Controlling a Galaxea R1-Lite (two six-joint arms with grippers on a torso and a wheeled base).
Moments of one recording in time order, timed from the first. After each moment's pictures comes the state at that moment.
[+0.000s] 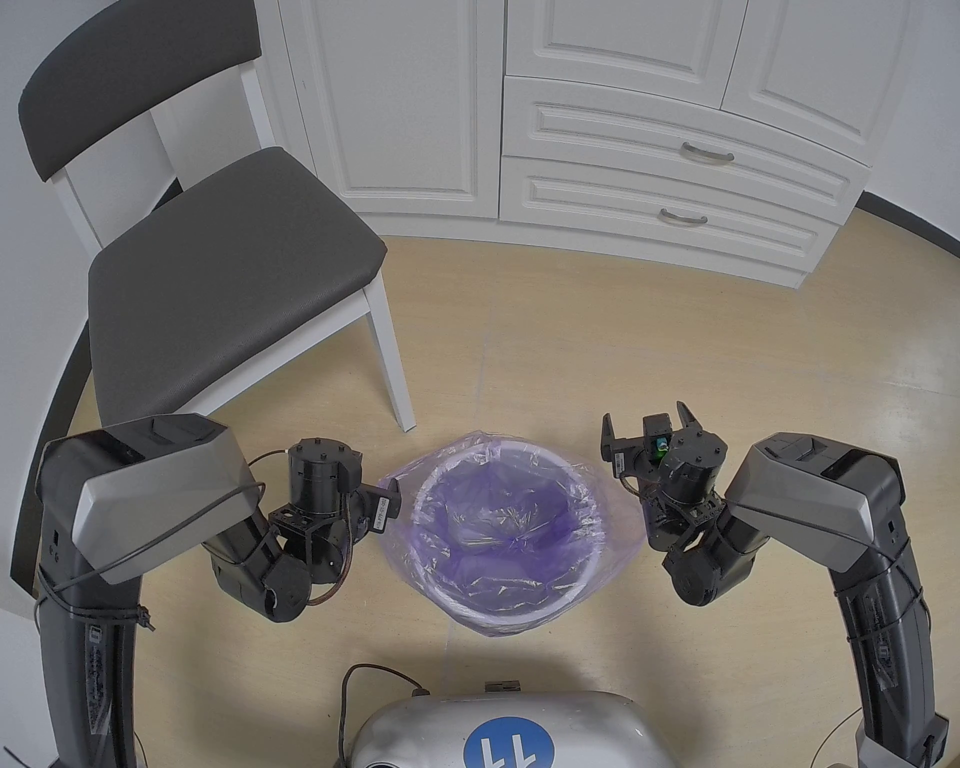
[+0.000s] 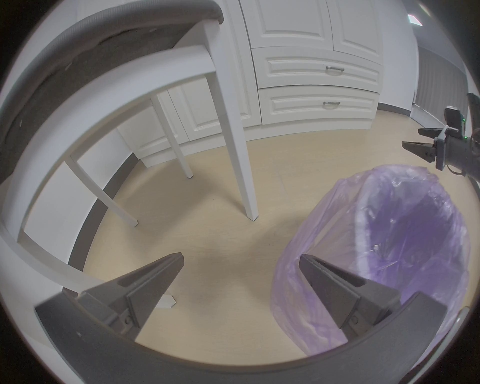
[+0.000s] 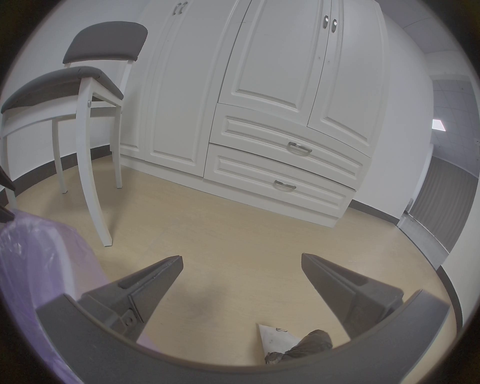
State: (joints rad) left arm -0.41 2.37 -0.92 -1.11 0.38 0.13; right arm 0.40 2.57 -1.16 -1.55 -0.49 -0.29
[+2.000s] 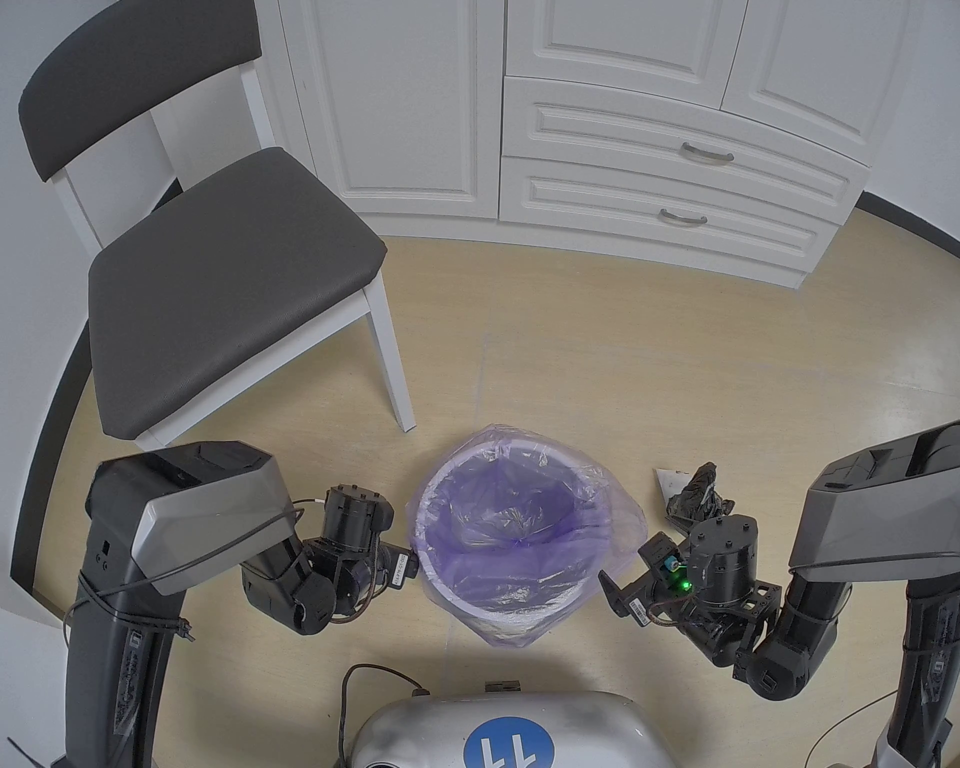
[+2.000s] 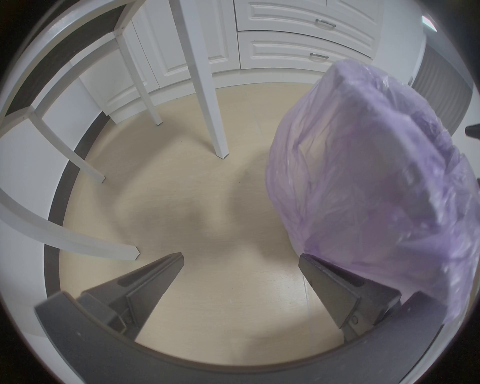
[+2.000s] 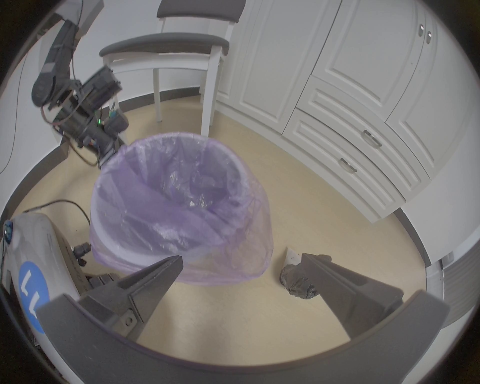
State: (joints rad) left arm -0.43 2.51 -1.00 -0.87 0.28 0.02; right arm 0.58 2.24 -0.44 -1.42 -0.37 -0.40
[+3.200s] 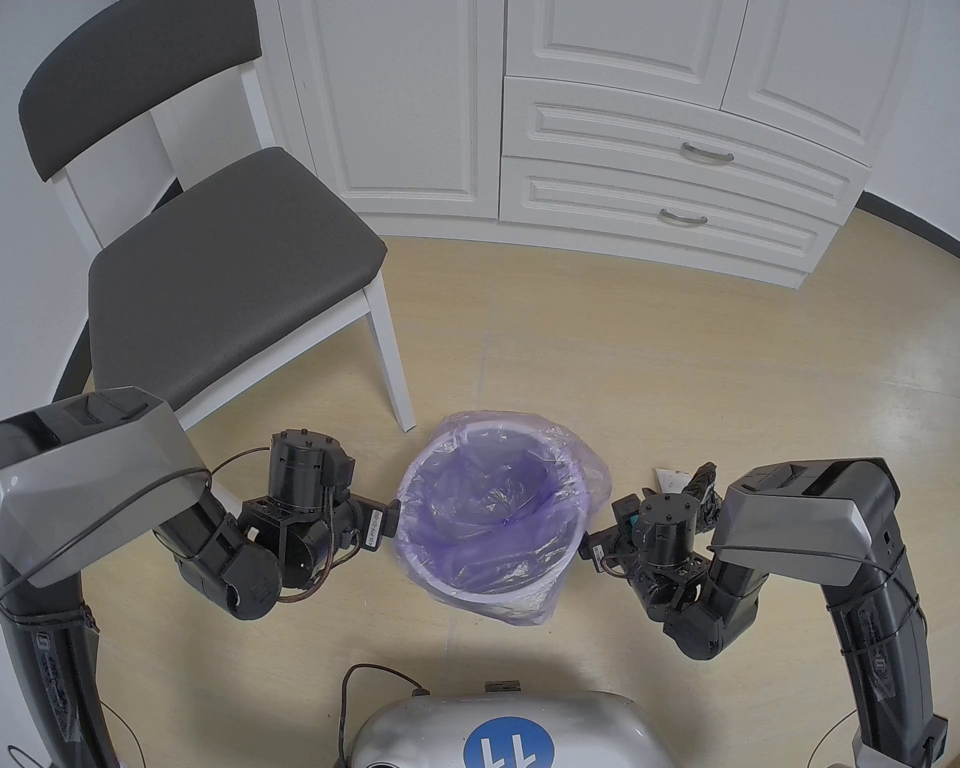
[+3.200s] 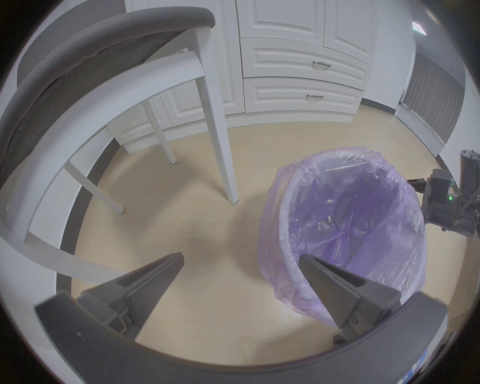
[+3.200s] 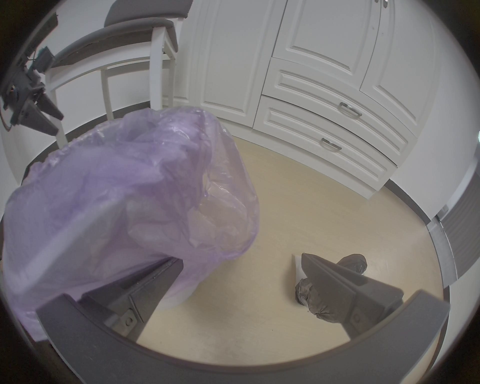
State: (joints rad) left arm -0.43 2.19 -0.82 -0.89 0.27 0.07; right arm 0.49 2.56 -0.89 -1.42 -0.40 -0.24
